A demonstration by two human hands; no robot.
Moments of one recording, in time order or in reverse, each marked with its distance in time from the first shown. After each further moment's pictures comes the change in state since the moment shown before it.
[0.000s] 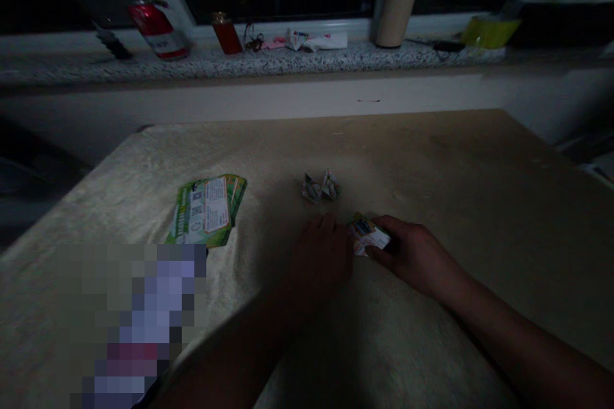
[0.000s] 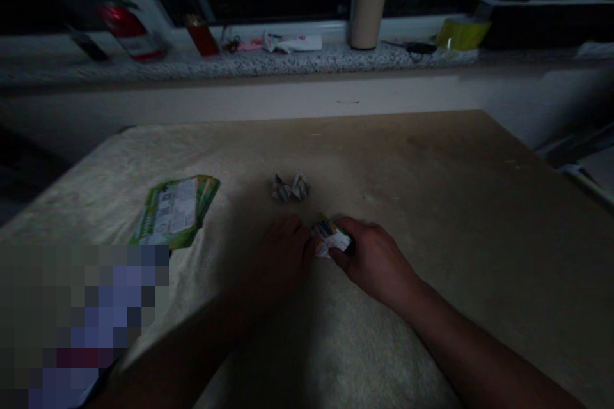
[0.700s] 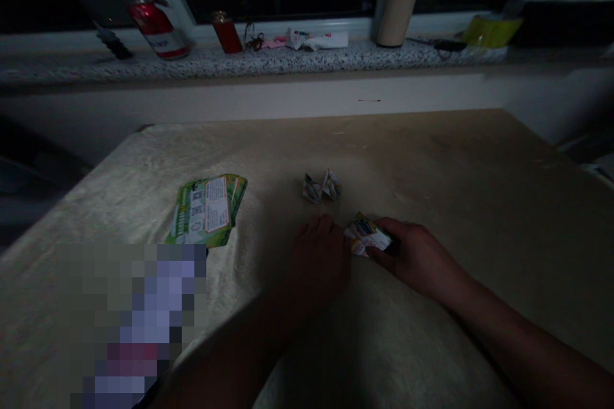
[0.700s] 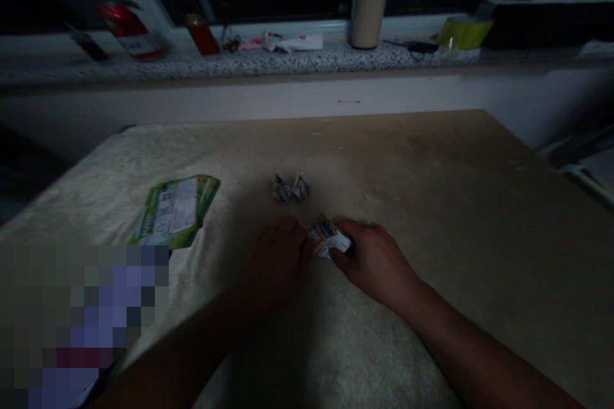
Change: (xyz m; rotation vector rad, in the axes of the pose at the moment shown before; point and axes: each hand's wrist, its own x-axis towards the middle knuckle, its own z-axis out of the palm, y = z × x) left_hand -0.005 -0.002 0.002 0.009 0.015 -0.047; right_hand 0.001 -0.003 -0.001 -0.030 -0.027 0.030
